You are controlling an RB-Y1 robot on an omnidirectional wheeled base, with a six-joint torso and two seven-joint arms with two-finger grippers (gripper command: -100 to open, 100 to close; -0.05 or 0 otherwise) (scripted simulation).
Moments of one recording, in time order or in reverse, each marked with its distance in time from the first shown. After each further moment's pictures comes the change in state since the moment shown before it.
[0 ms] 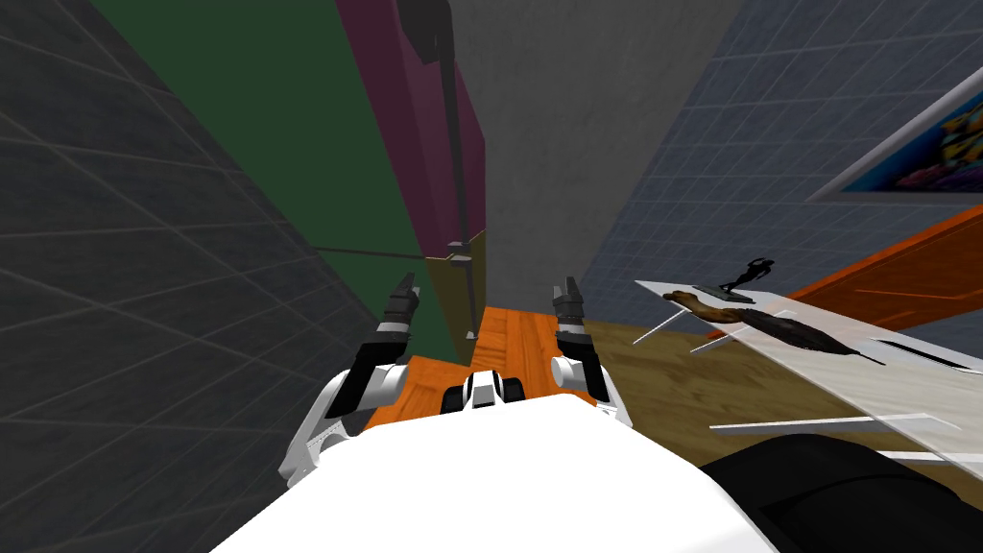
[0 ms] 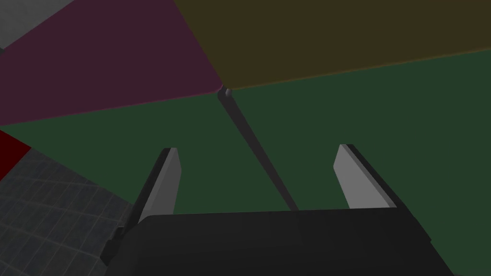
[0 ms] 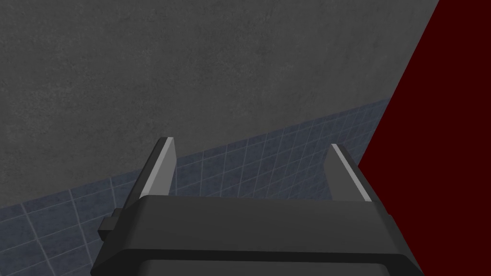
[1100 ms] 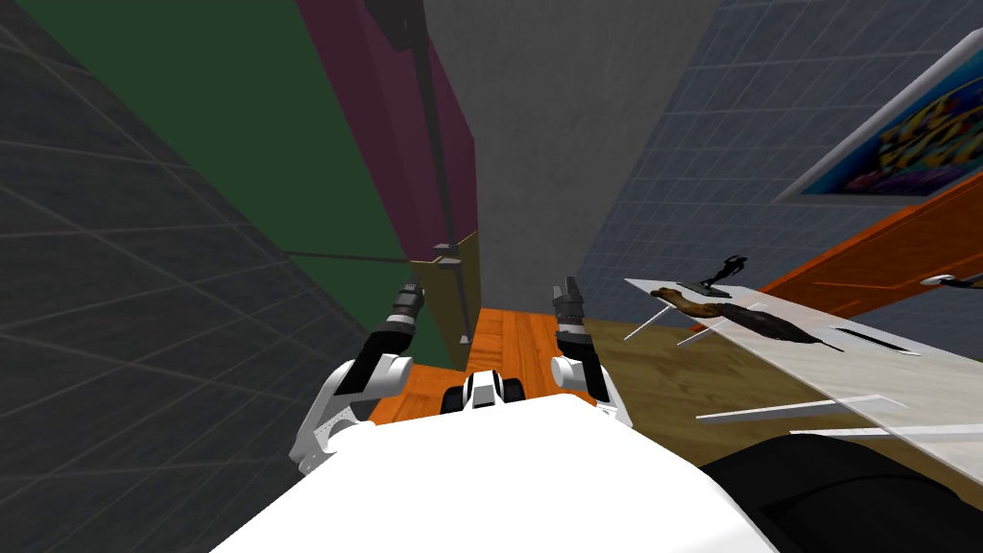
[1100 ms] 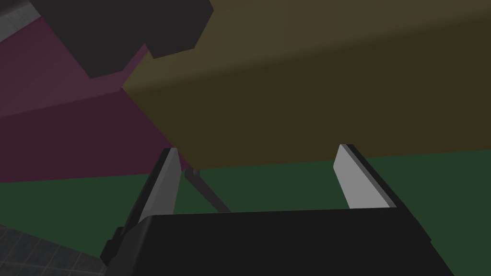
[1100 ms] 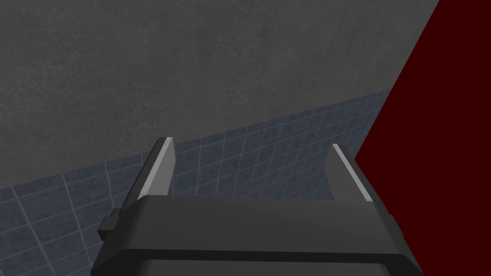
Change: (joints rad) left arm -0.070 -0.016 -0.024 -0.037 -0.008 0.275 0.013; right arm 0.000 0.000 0.000 0.000 0.000 0.000 0.000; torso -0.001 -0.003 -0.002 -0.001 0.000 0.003
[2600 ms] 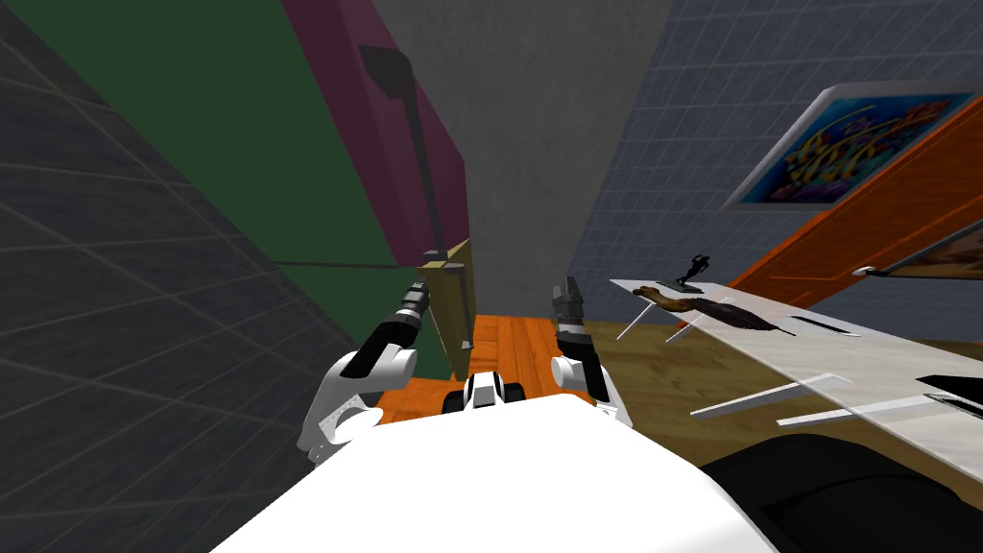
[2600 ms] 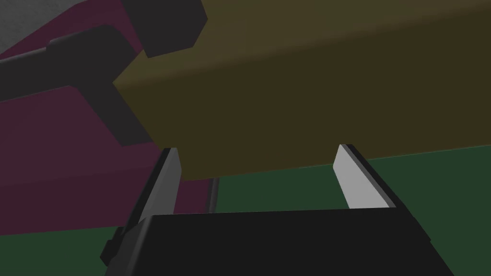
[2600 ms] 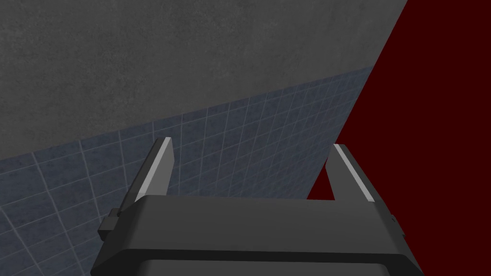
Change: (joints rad) left arm -0.075 -0.035 -0.038 -0.063 -0.020 0.342 0.012; right arm 0.000 0.000 0.000 0.000 0.000 0.000 0.000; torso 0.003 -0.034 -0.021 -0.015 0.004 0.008
